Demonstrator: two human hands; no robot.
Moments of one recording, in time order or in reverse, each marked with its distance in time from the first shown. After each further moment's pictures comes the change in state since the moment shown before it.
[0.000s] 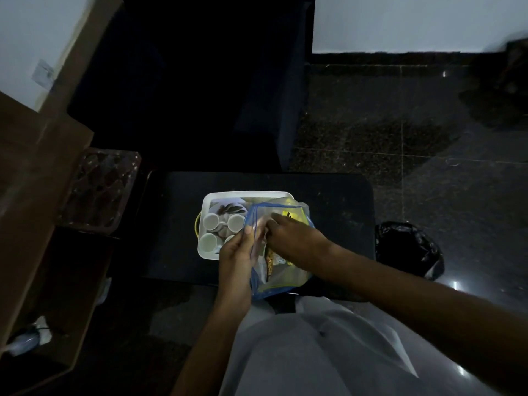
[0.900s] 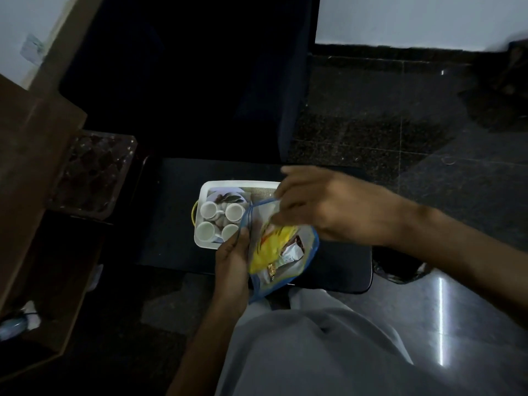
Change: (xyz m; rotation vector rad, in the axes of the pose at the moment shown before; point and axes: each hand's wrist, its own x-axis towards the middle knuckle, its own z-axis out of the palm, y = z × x) left_hand -0.002 -0.019 -0.020 -0.118 0.031 -0.116; right_hand -0.073 0.041 -0.106 0.189 0.457 -0.380
